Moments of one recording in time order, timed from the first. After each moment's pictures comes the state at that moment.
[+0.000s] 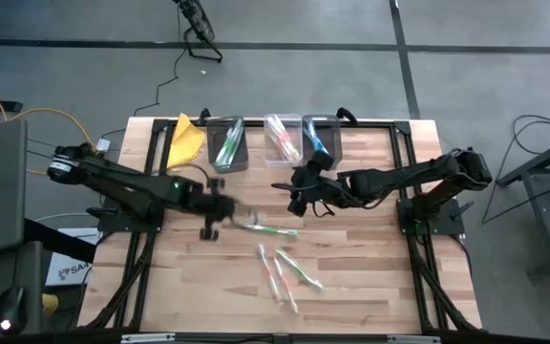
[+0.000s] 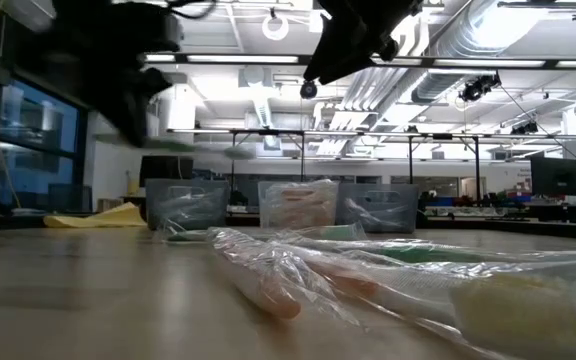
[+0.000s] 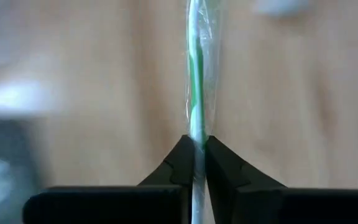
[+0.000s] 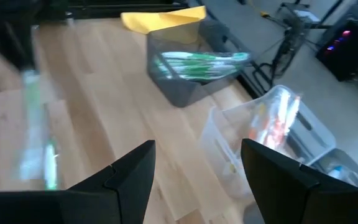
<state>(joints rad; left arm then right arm) -0.20 1.27 0.89 -0.73 -0.20 0.01 0.10 1.55 1.20 -0.34 0.61 0.21</state>
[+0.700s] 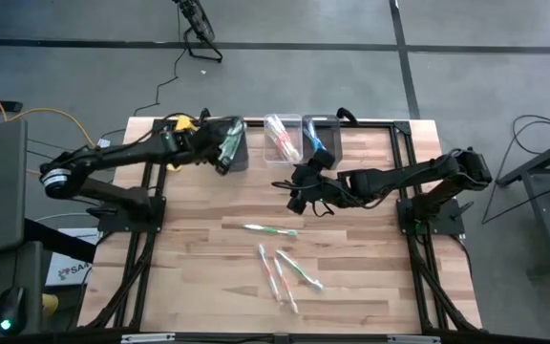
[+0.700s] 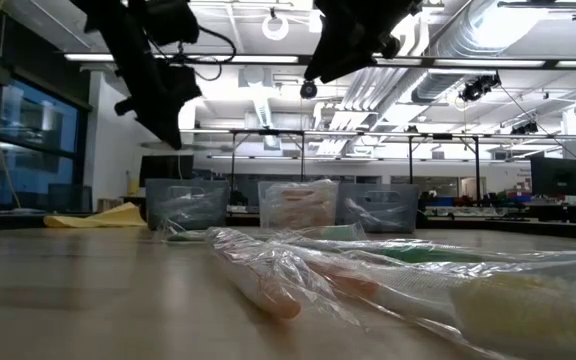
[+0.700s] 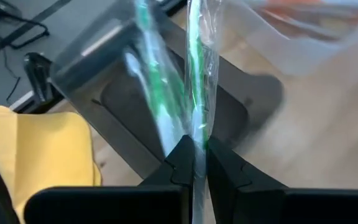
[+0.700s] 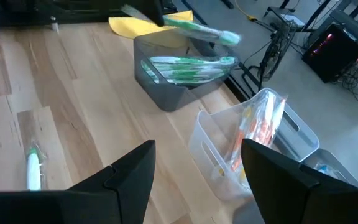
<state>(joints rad) 0.42 1.18 0.90 -0.65 -0.37 -0.35 0.10 1.55 1.20 -0.33 0.66 0.21</state>
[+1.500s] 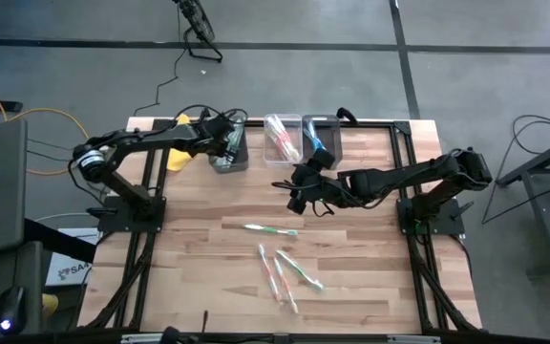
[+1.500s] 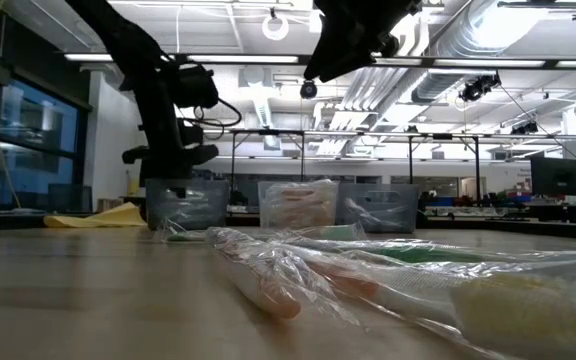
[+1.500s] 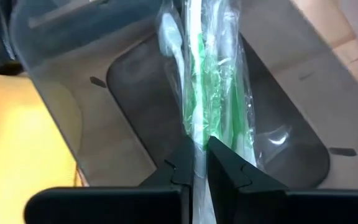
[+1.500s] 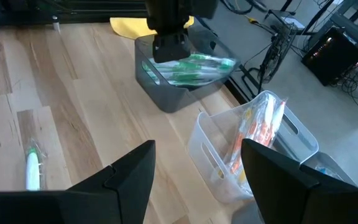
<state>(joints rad) 0.64 1.50 0.90 -0.46 -0.29 -0.45 0.10 1.55 1.20 -0.32 0.66 0.19</state>
